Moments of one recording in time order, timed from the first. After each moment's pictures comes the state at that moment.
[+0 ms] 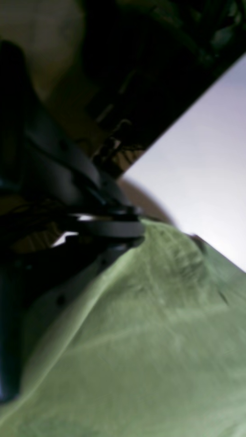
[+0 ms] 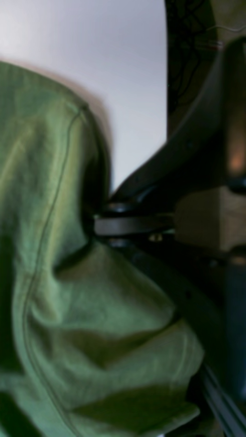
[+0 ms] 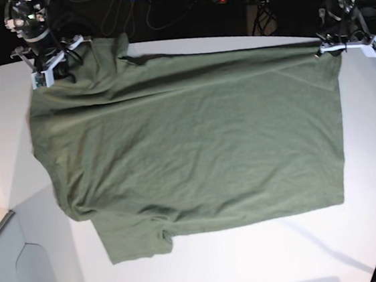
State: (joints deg) left arm 23.9 -0.5 -35.1 91.4 -30.4 0.1 31.3; right arm -29.8 -3.7 26.0 91.0 -4.1 23.9 -21.6
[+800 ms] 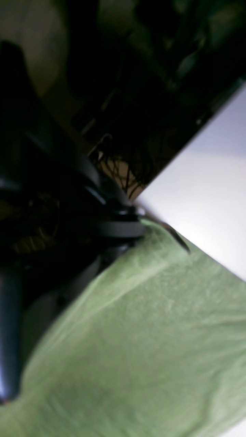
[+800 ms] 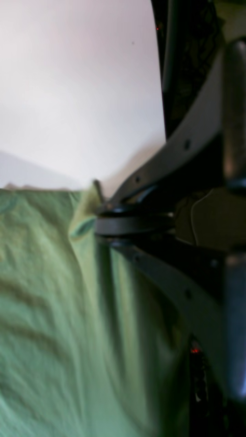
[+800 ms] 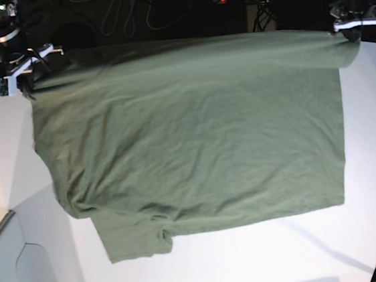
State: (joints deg) left arm 36.0 3.3 -40.0 108.2 -35.7 -0.2 31.3; right arm -35.6 -5.0 32.4 110.9 -0.2 24.4 -22.4
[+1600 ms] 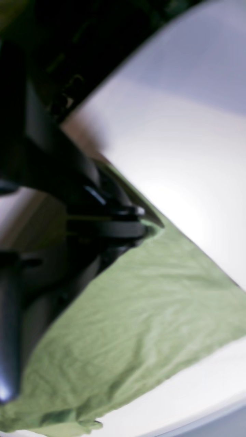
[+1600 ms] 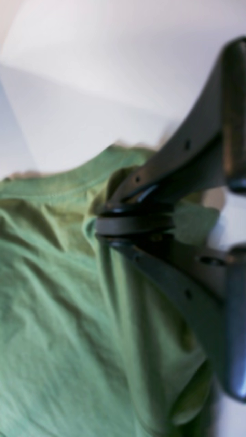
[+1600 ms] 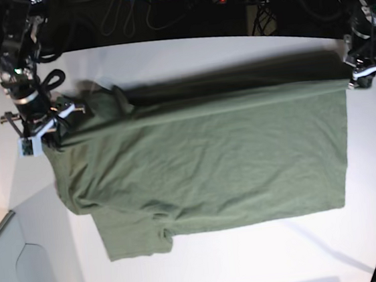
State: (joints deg) left arm 17.9 -1.9 -41.1 96.8 -38.2 -0.1 32.1; right arm -13.8 -0.9 26.3 94.5 -0.9 24.6 -22.8
